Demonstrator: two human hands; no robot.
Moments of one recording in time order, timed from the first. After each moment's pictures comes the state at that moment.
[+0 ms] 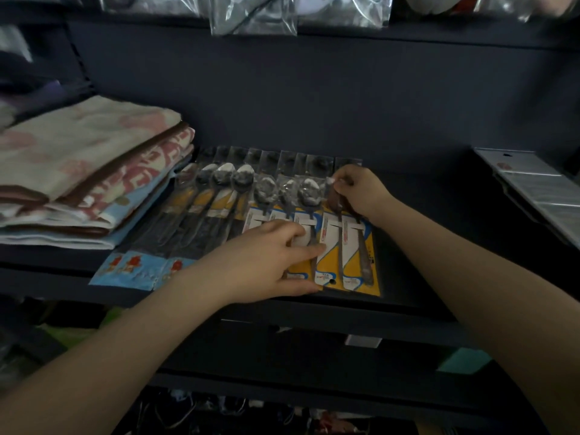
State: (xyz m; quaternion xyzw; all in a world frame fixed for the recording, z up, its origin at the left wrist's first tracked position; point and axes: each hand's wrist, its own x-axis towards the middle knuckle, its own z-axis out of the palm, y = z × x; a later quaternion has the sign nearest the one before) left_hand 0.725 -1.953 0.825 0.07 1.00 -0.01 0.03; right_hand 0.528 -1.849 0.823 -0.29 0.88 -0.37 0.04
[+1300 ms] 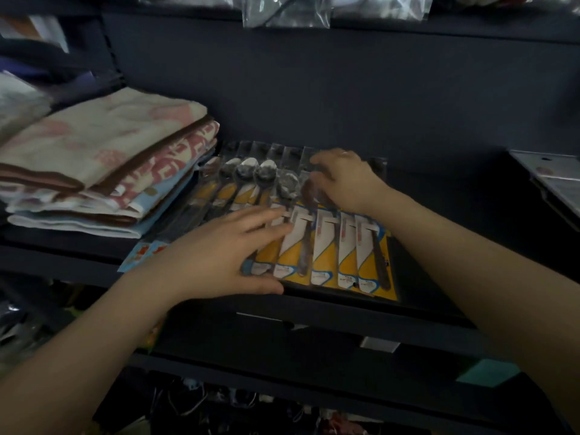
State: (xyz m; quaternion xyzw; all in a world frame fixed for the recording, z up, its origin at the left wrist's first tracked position) left_hand 0.770 -2.004 0.827 0.03 1.00 0.05 -0.04; right_hand 0.568 -1.888 0.849 -0.47 0.87 -0.15 -0.05
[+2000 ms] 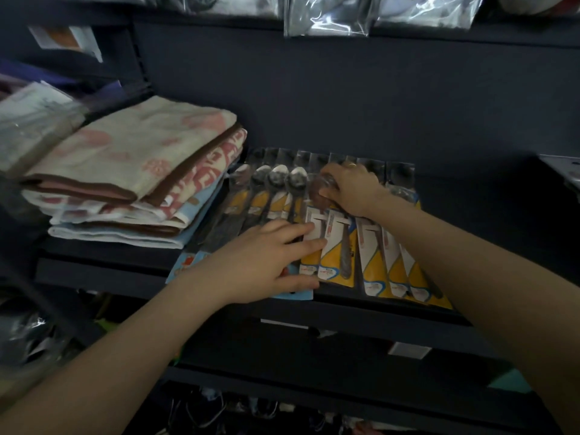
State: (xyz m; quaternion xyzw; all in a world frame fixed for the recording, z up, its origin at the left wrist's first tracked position) left_hand 0.767 -2.024 0.819 0.04 1.00 0.02 0.03; right_hand 0.567 -1.938 0.827 -0.41 0.91 -0.08 -0.06
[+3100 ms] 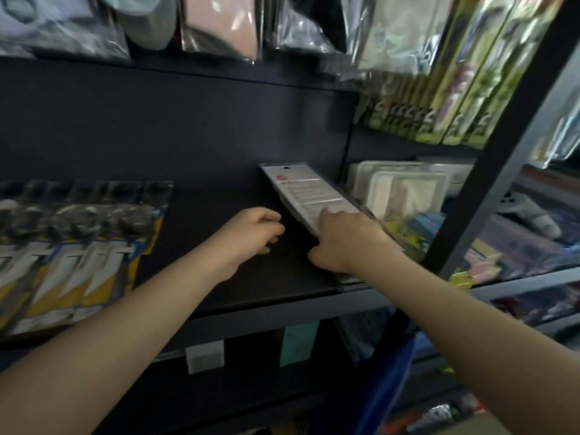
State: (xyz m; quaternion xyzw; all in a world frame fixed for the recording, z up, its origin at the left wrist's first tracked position) left_hand 0.581 -1.729 0.848 -0.06 0.81 0.59 0.00; right_hand 0.562 -1.579 0.873 -0.15 0.99 0.07 -0.06
